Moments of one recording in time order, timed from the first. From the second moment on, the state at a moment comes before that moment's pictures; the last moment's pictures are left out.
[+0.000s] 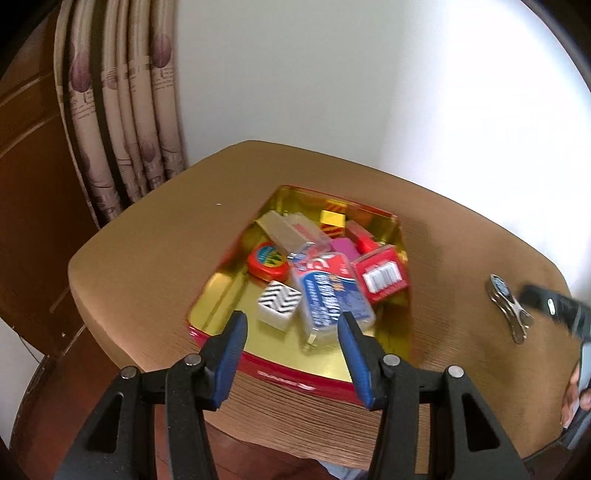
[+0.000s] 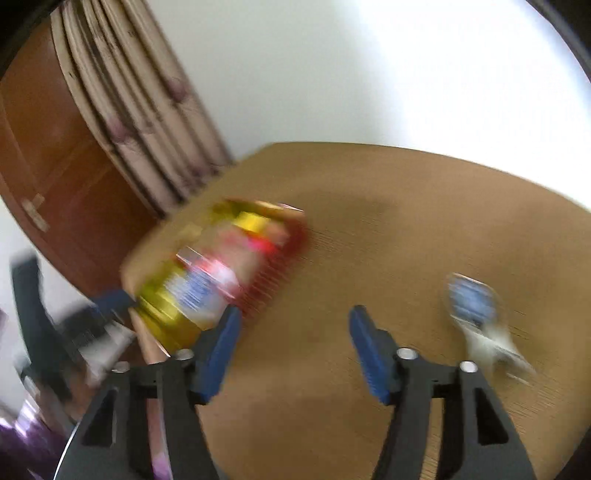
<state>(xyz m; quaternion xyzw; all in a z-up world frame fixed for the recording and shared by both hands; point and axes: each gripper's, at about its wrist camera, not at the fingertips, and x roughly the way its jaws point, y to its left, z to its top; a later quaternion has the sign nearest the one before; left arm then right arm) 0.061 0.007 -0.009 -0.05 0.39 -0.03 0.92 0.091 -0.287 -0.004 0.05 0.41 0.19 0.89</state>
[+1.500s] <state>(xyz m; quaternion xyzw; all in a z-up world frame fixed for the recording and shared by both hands) 0.066 -0.111 -0.015 0.00 0.44 -0.11 0.89 0.150 -0.394 -0.034 -0.01 0.50 0.15 0.85</state>
